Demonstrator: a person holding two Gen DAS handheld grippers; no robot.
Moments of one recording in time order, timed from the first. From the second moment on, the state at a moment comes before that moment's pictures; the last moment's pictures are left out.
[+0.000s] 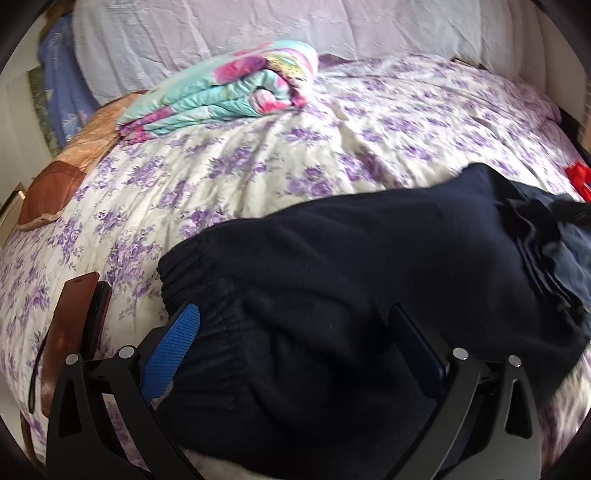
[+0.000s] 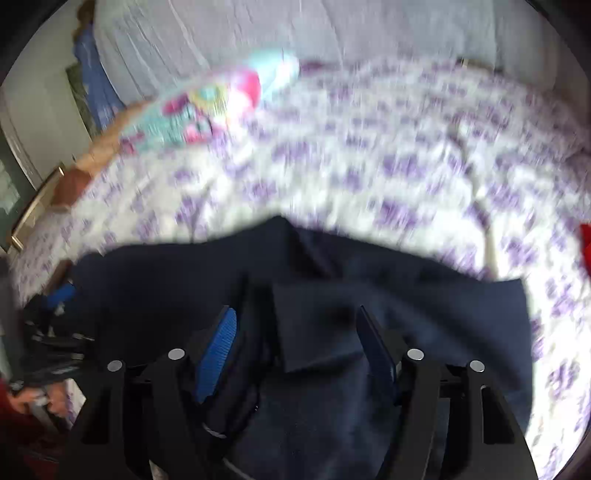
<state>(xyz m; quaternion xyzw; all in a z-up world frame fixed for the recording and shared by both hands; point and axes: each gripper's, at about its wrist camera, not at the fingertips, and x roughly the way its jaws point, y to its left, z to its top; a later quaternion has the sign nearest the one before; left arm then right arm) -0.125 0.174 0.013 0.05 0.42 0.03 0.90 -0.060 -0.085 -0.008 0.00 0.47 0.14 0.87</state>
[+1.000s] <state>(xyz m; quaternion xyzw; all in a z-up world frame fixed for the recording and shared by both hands) -0.155 0.211 -0.015 -0.19 0.44 0.16 0.86 -0.083 -0.083 -0.032 -0.11 0.50 0.17 0.84</state>
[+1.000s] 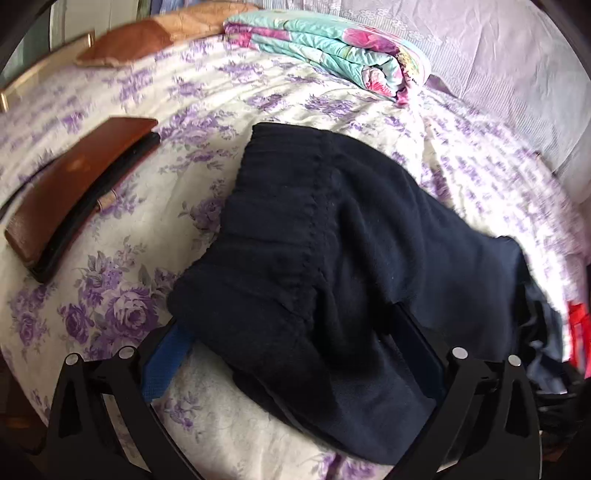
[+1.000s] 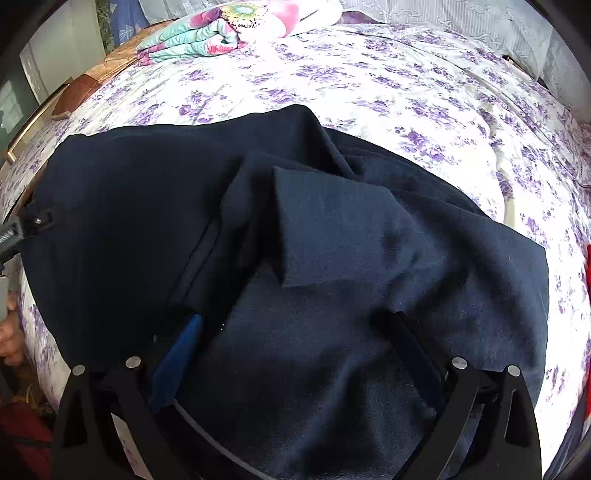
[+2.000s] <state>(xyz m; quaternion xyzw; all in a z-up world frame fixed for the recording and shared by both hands) -0.159 0.222 -0.005 -0.24 0.44 0.14 0.85 -0.078 -0.106 0.009 -0.14 0.44 0.14 0.87</state>
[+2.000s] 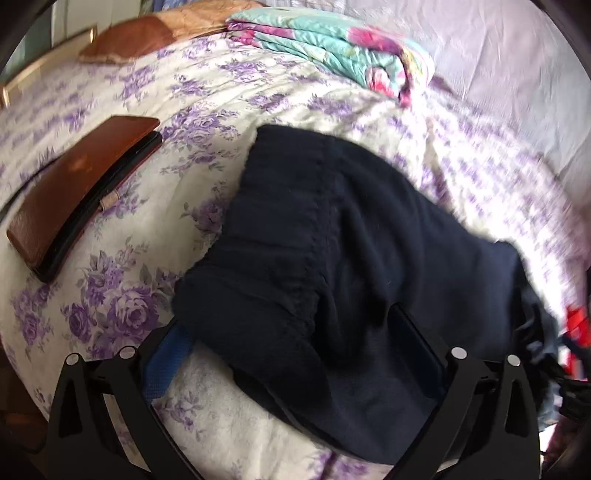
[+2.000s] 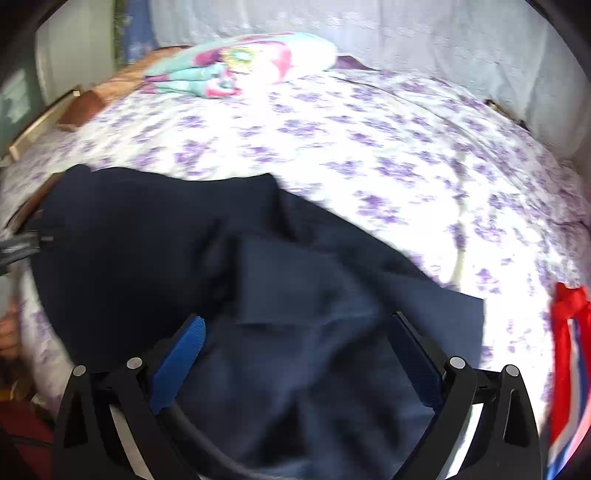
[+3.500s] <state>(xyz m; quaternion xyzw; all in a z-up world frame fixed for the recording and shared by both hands) -0.149 0.188 0.092 -0.21 0.38 0.01 0.90 -0.080 -0.175 0.002 -0.01 0.41 0.15 0.90</state>
